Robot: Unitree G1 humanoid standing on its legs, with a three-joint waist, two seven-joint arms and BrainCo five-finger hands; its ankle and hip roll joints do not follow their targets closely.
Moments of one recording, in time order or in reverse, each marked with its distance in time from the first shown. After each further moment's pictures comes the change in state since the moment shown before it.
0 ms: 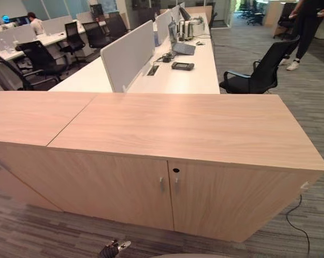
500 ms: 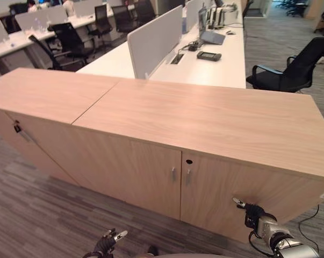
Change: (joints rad) left arm 0.017 0.034 0.002 -0.122 -0.082 0.007 -0.016; right arm -0.374 -0.113 0.033 -0.091 0.162 0.028 -0.036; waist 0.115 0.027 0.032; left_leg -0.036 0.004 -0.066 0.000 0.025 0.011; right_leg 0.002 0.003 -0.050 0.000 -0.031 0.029
